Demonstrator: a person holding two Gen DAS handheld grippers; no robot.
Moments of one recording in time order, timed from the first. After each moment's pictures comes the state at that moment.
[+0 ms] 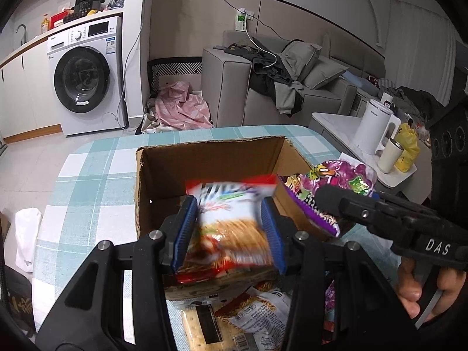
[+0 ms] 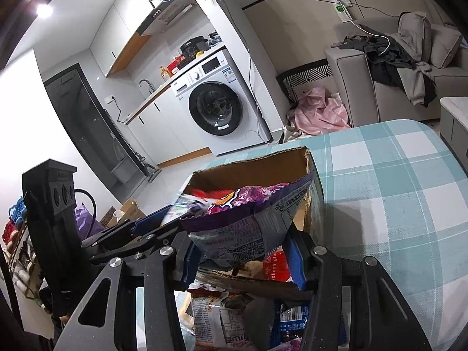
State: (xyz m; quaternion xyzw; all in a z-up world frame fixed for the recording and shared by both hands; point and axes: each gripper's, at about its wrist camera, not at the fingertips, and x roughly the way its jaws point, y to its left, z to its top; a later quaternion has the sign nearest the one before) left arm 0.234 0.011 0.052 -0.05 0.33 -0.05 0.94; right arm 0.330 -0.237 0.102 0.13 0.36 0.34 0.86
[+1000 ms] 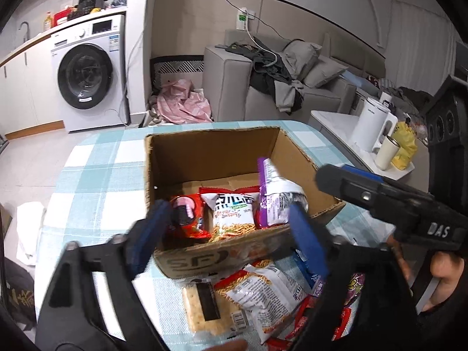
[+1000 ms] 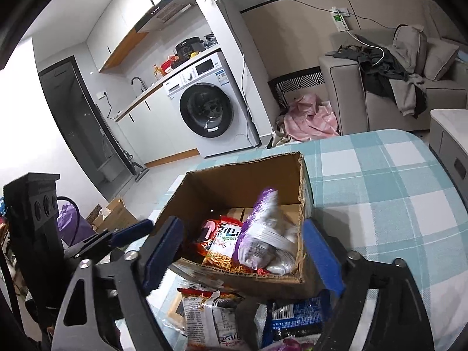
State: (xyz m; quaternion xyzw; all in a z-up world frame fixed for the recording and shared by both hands) left arm 0.197 0.014 0.057 -0.06 0.32 -0.04 0.94; right arm 0.323 -0.236 0.105 0.11 0.35 0.31 0.88
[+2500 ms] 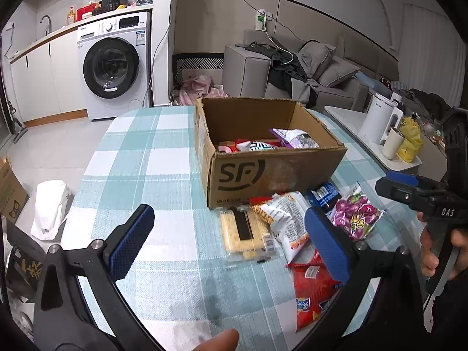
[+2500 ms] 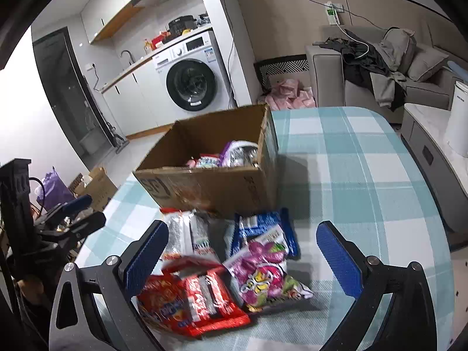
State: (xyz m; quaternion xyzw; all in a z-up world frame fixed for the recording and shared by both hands) left arm 0.077 0.041 0.048 -0.06 0.33 0.00 0.94; right arm 0.232 -0.285 0.092 0.03 0.39 0.27 0.88
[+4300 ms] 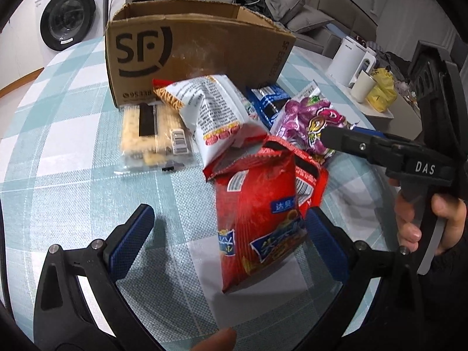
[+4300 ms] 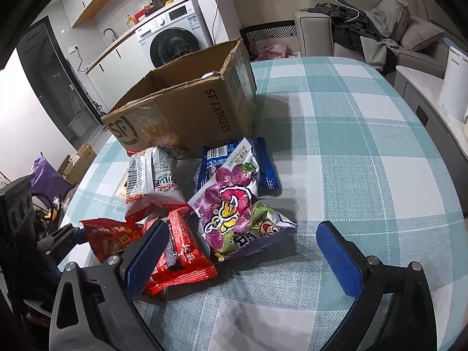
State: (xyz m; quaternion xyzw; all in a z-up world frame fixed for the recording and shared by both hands) left arm 0.074 -0.042 -0.049 -0.08 0.45 -0.10 0.88; right arm 0.223 -0.300 0.027 0.02 0.46 0.25 0.85
